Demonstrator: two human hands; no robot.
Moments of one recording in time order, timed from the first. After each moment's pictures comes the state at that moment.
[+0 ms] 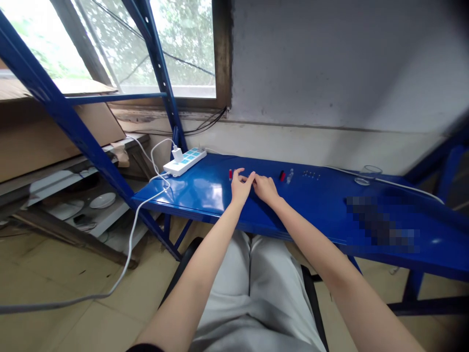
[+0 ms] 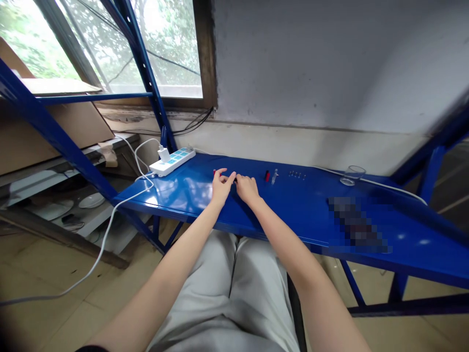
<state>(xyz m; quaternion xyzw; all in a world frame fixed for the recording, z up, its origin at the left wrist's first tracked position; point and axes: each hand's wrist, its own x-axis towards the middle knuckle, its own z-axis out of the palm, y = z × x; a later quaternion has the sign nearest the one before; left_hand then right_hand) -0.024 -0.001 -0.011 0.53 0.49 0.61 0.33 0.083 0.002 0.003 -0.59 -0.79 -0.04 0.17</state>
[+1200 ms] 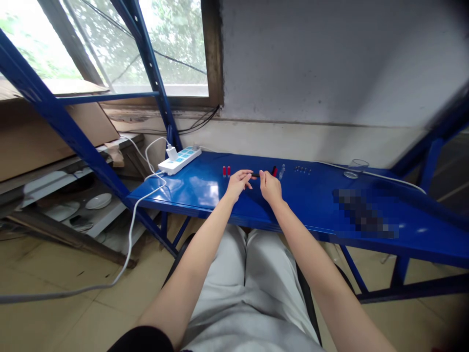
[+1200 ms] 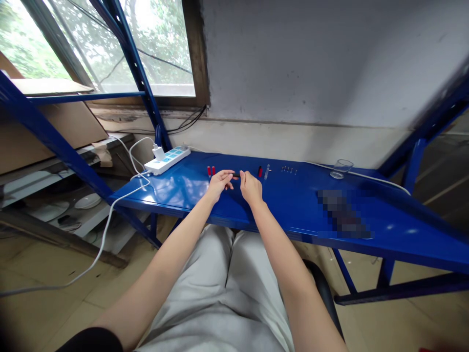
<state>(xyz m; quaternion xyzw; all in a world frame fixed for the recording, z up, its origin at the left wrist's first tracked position) -0.024 -0.003 -0.010 0.57 0.33 0.54 0.52 0.112 -0.030 -0.002 -0.62 -0.69 -0.03 0.38</state>
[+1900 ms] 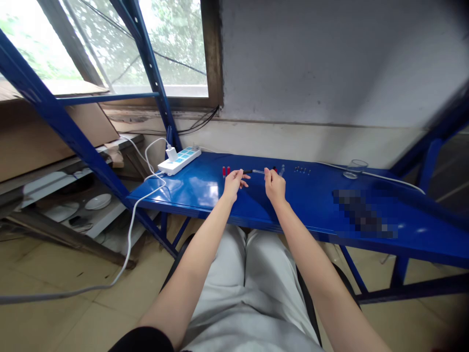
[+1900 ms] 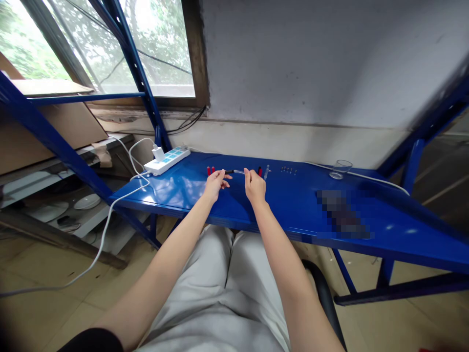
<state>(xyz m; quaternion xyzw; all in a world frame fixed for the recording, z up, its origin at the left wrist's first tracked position) -0.026 0.000 -0.008 0.49 0.38 0.58 0.52 0.121 -0.031 0.001 -0.58 -0.64 -0.02 0.50</state>
